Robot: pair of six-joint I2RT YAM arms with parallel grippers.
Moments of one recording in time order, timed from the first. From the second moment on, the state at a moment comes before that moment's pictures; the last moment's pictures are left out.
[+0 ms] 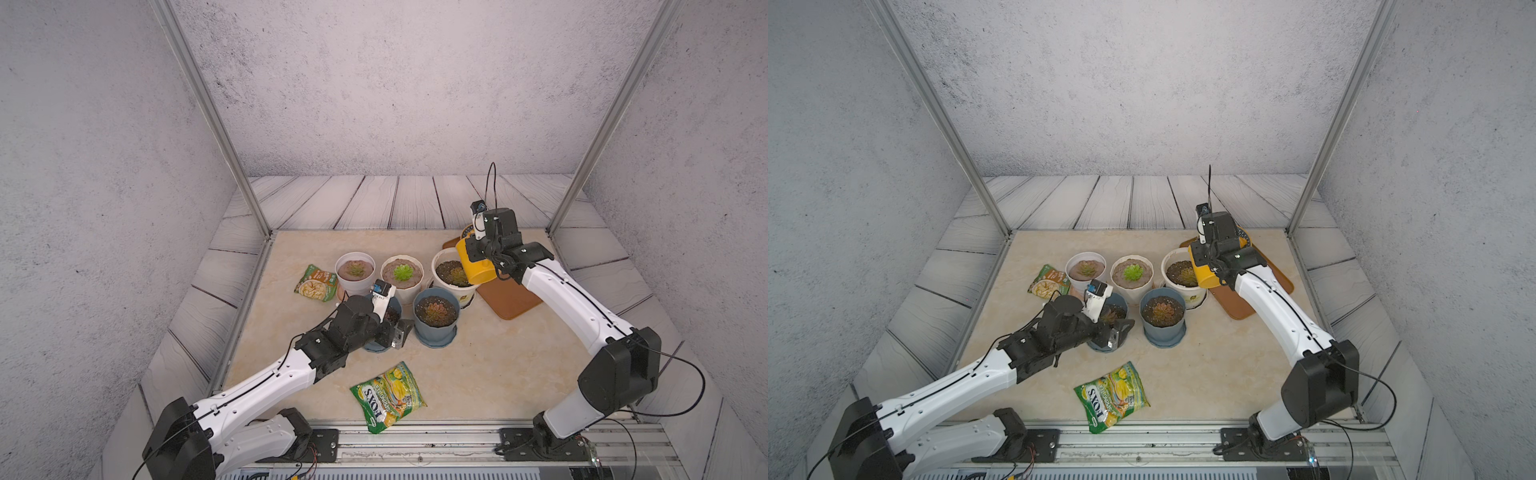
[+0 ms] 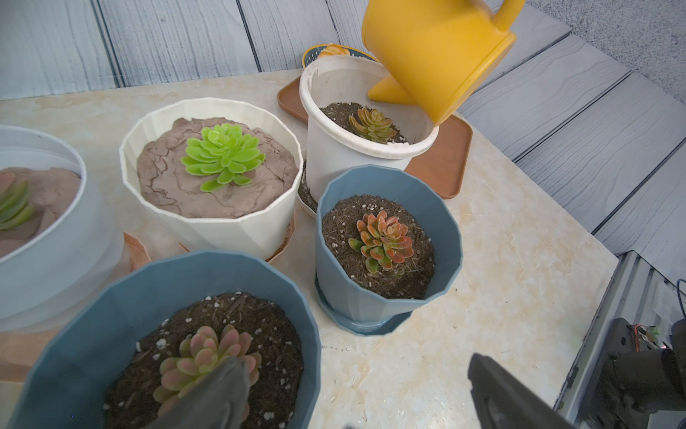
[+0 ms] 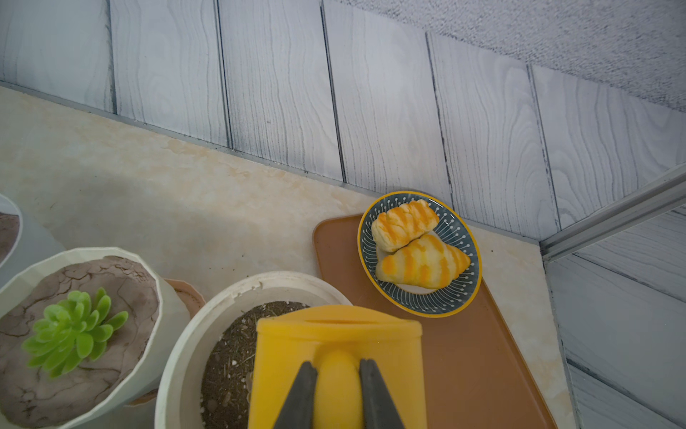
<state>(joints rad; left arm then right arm) -0.79 1.07 0.71 -0.13 0.05 -0.28 0.39 1.57 1.48 -0.53 0.22 -0.05</state>
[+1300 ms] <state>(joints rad) -0.79 1.06 0.71 -0.11 0.05 -0.30 0.39 1.24 1.31 -0.69 0.10 0.07</state>
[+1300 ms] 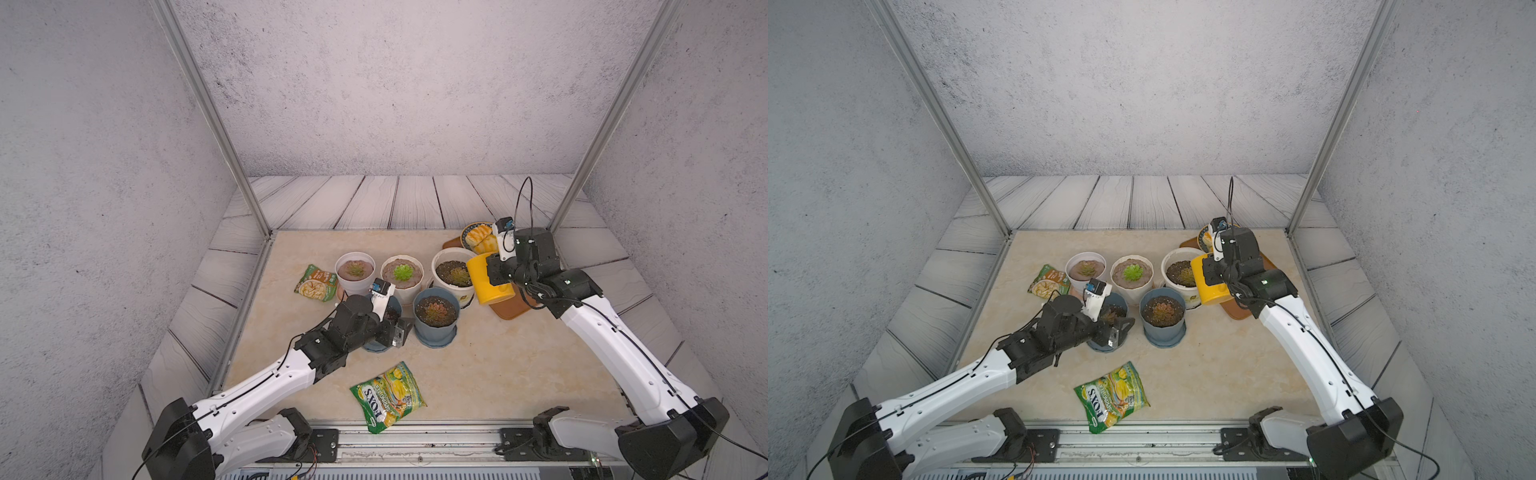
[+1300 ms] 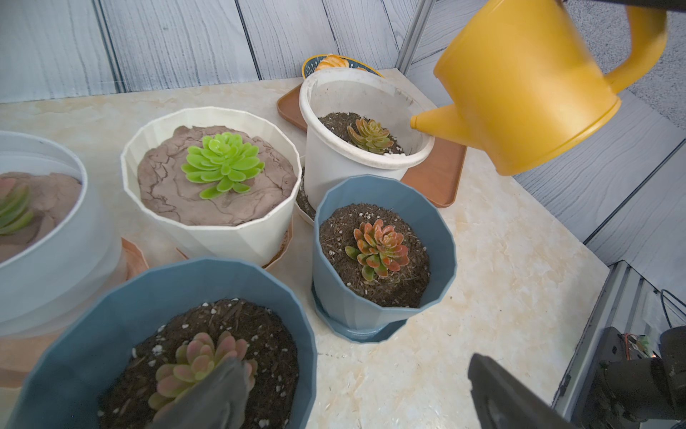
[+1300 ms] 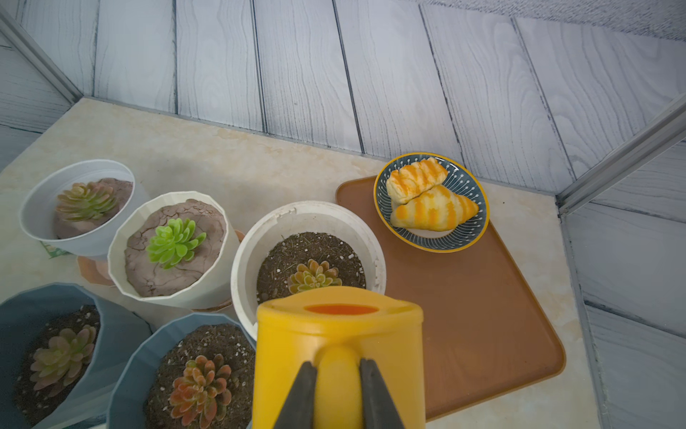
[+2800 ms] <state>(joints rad) -0.79 1.05 0.71 -0.10 0.05 -0.30 0.39 1.45 1.50 -0.71 -0.14 0.16</state>
